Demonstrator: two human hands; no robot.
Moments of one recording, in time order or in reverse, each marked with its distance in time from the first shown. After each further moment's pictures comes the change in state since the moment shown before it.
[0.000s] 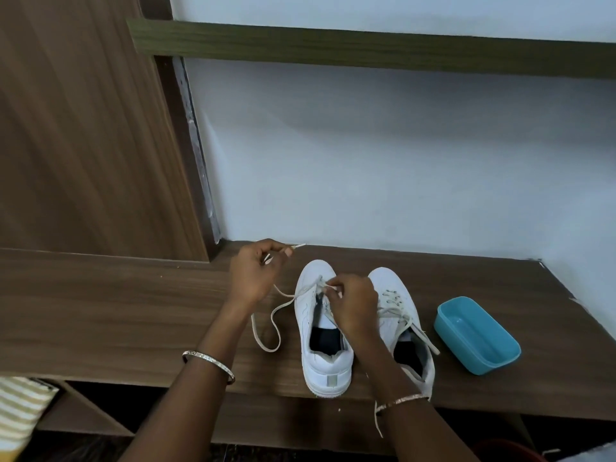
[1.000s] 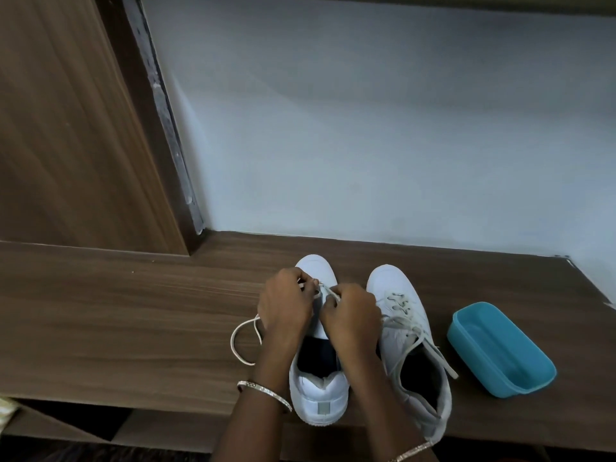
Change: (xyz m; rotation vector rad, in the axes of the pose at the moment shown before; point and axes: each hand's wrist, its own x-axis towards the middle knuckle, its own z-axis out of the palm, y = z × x) left_hand -0.012 -0.031 0.102 0.395 0.034 -0.223; right_hand -0.001 0.001 0.006 -0.109 -0.058 0.194
